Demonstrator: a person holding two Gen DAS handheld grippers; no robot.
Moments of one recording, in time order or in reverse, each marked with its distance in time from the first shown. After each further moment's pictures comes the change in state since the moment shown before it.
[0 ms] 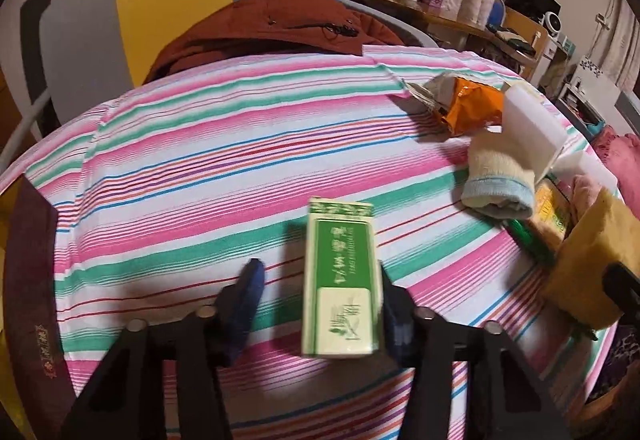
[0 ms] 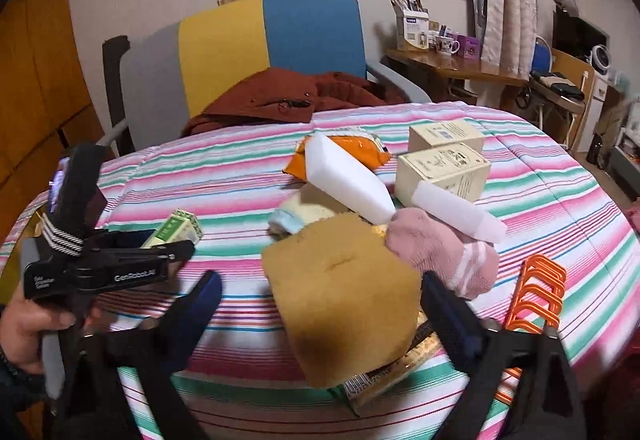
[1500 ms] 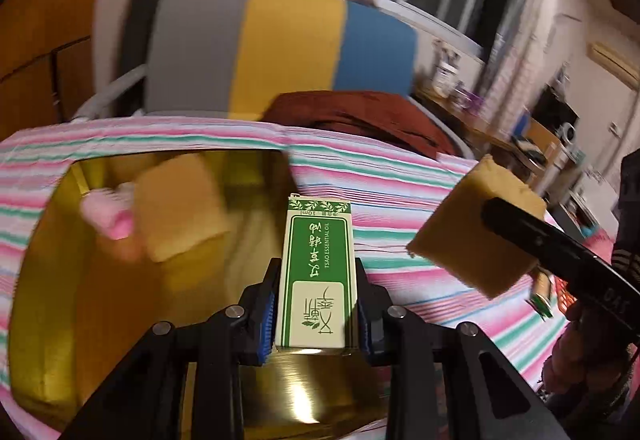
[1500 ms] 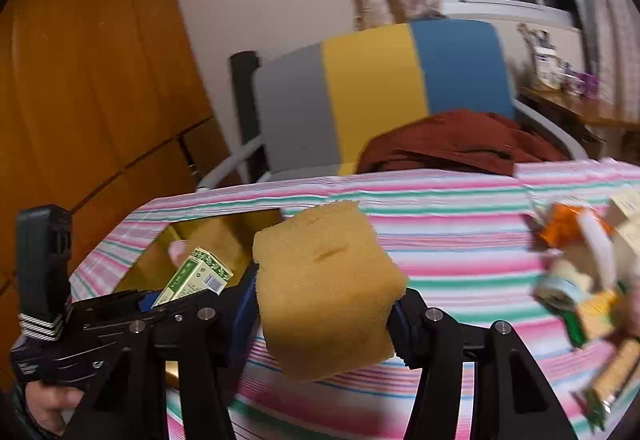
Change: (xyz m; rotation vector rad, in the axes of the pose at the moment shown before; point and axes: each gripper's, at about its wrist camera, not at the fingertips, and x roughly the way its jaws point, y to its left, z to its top) left arm -0.165 0.182 -0.094 -0.285 -0.263 0.006; right arm -0.020 0.211 0.031 -0.121 -0.121 0.459
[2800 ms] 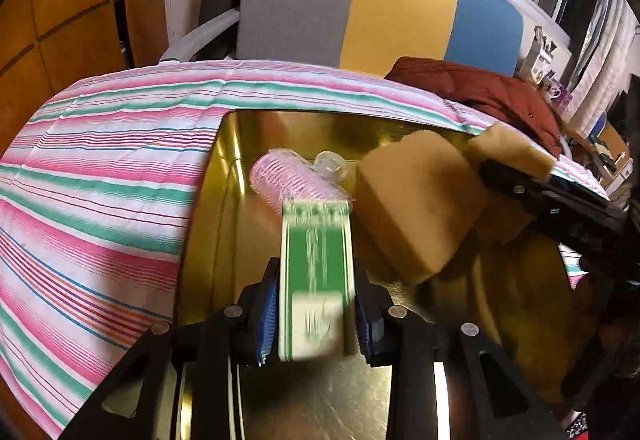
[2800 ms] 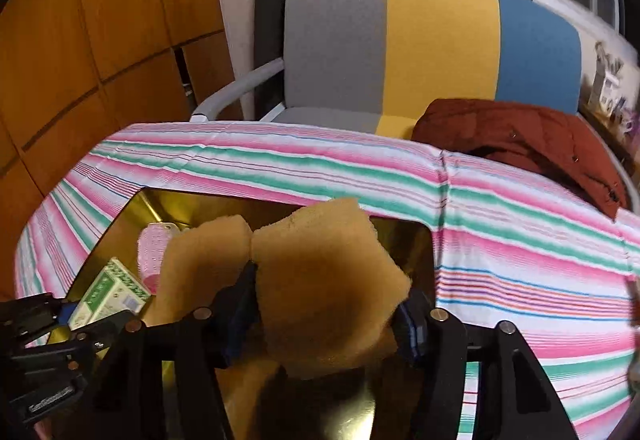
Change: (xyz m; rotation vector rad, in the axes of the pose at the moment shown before) left arm 0.042 0.164 0.020 -0.084 0.192 0.218; right arm 0.214 0.111 0.026 -0.146 0.248 -0.093
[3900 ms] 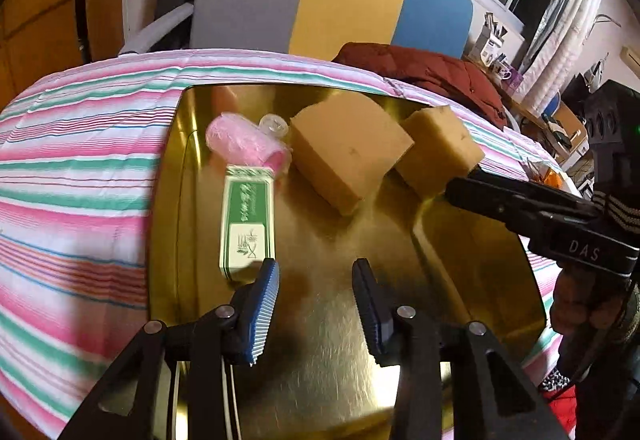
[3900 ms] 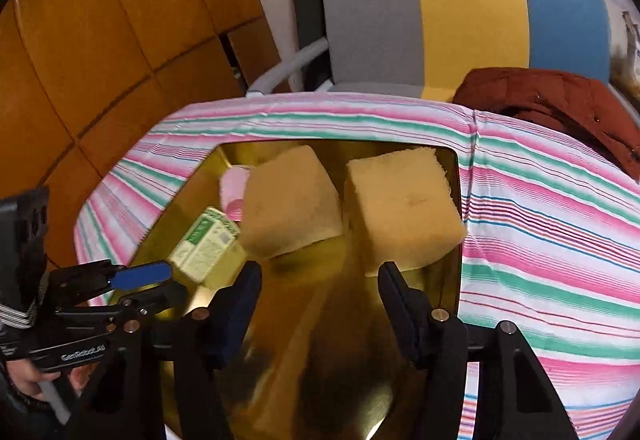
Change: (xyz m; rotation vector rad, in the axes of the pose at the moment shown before) left arm -0.028 -0.004 -0.027 0.055 0.040 -0.167; right arm -0.048 0.006 -0.036 0.004 0.094 0.188
